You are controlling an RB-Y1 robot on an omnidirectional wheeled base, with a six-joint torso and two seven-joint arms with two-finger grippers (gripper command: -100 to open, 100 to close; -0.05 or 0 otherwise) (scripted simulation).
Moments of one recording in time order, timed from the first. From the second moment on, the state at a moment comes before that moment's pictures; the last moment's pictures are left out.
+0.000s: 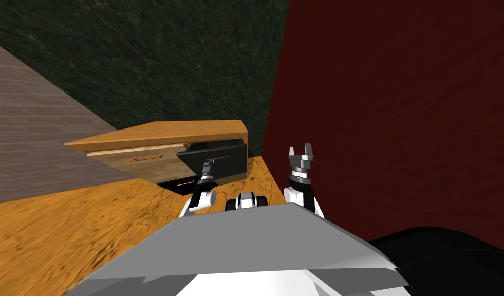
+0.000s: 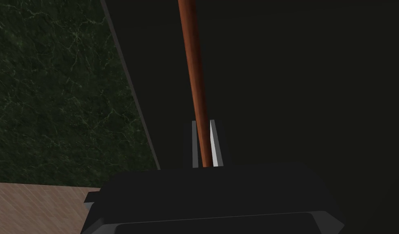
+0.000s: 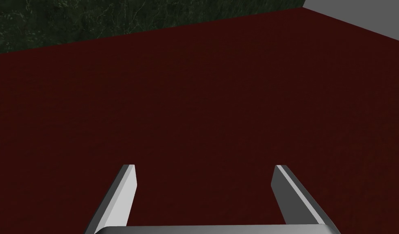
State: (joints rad) left arm 0.33 -0.03 0.02 -1.83 0.03 -0.24 -0.12; right arm 0.50 0.00 -0.07 -2.21 -0.08 -0.59 -0.14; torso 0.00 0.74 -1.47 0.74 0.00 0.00
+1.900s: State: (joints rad) left arm -0.09 0.28 0.08 -1.38 0.10 -0.24 0.07; right arm 0.50 0.00 -0.07 -2.21 -0.08 -0.59 -0.14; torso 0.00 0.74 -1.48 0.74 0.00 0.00
